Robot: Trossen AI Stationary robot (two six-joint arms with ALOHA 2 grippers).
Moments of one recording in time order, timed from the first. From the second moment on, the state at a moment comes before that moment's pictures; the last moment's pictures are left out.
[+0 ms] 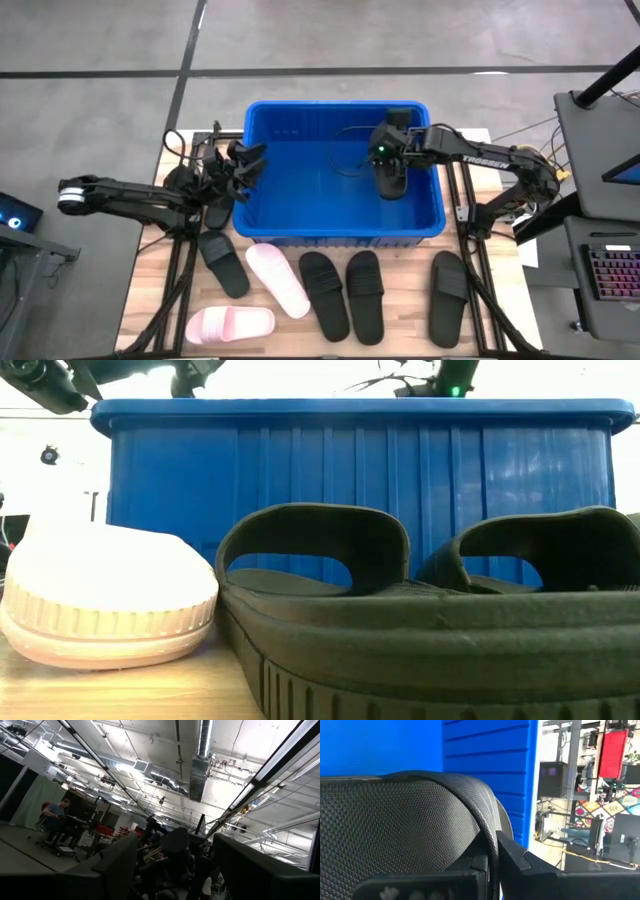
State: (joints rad) left arm 0.10 0.92 0.43 1.09 -0.27 -0.31; right arm -0.30 1.47 1.37 -0.96 0.71 -0.57
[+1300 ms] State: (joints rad) left arm 0.10 0.93 0.43 1.09 -0.29 -0.31; right arm -0.52 1.44 0.81 -0.30 0.57 -0.82
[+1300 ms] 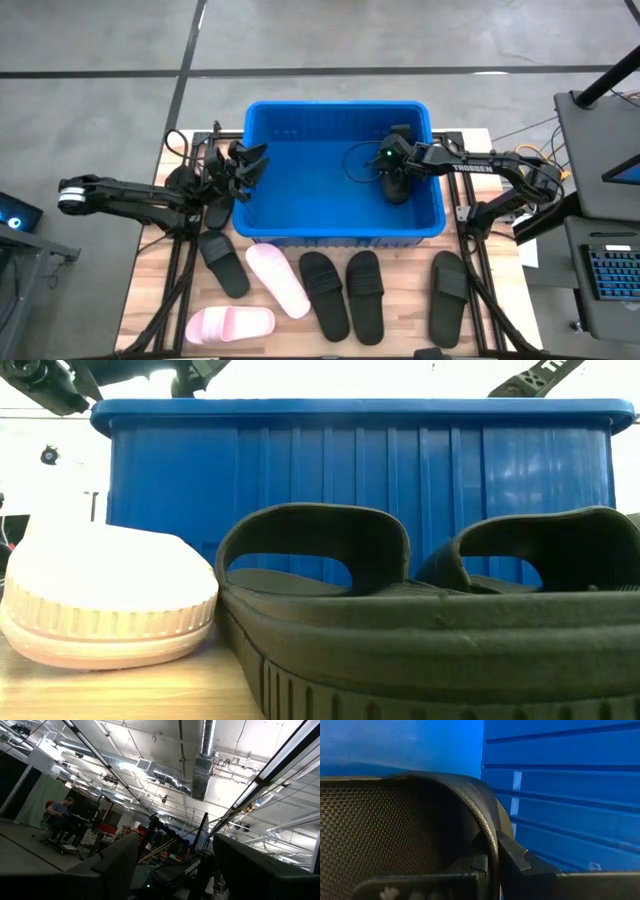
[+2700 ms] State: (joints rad) left arm 0.10 0.93 0.42 1.08 -0.29 -0.31; right arm -0.54 1.57 0.80 -0.24 0.60 -0.97
